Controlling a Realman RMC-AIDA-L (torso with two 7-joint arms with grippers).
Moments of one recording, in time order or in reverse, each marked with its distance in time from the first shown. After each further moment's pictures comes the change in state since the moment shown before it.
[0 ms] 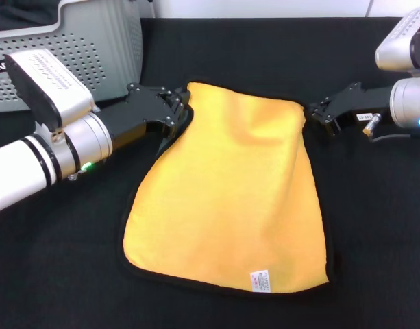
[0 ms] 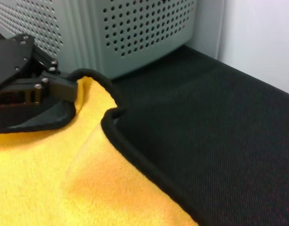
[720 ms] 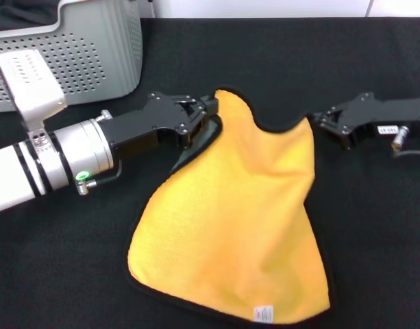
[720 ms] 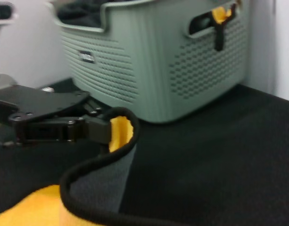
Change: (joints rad) left arm 0.014 0.027 -0.004 0.000 0.076 0.295 -0.269; right arm -0.161 -0.010 0.066 -0.189 0.083 -0.298 -0.010
